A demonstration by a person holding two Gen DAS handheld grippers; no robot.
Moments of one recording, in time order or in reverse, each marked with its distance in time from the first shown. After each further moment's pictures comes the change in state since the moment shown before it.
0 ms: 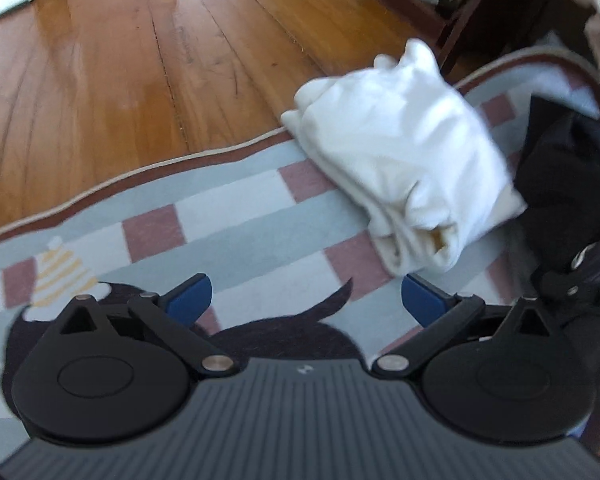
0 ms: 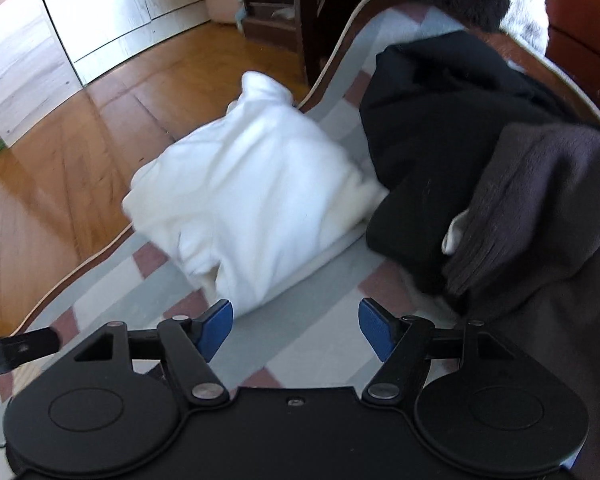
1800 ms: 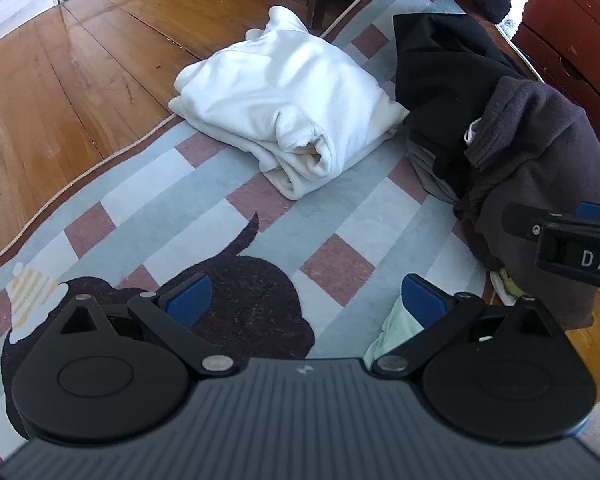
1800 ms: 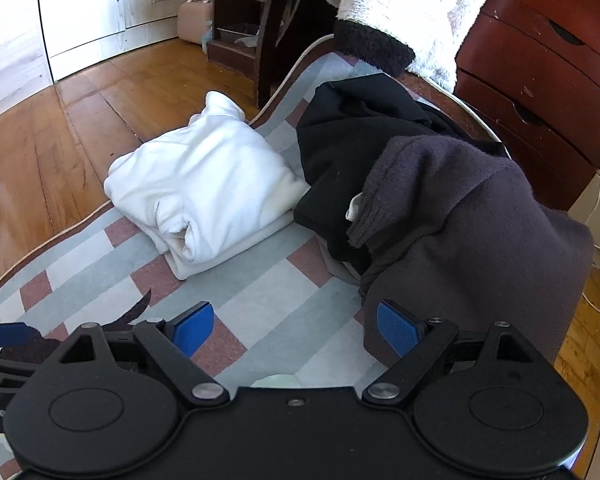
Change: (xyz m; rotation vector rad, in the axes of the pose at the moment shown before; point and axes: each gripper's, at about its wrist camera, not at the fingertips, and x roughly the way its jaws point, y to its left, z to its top) left arm -0.059 -0.049 -0.067 0.291 0.036 -0.163; right arm -0.106 0.027 -0.073 -0.078 -0.101 -0.226
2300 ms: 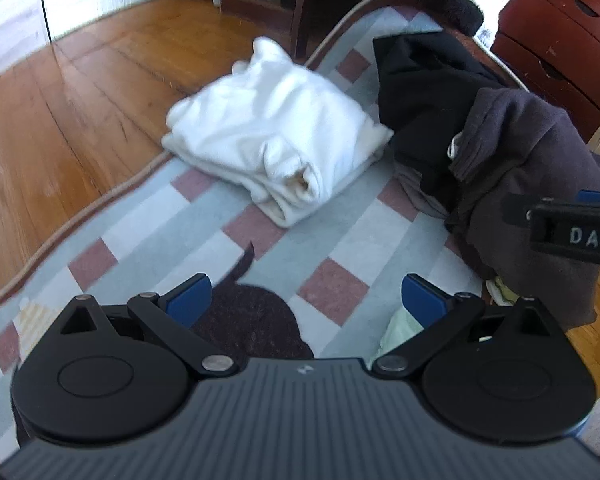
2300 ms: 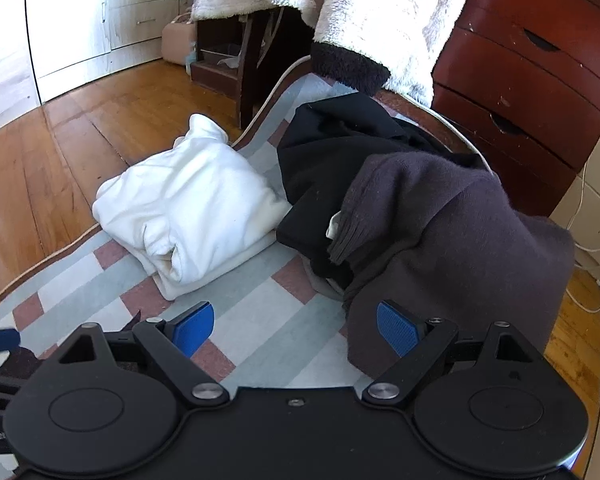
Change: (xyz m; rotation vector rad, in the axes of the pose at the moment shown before) left arm -0.016 -0.014 0.000 0.077 -0.105 0.011; right arm -0.012 -0.007 0.001 0.030 -0.060 -0.044
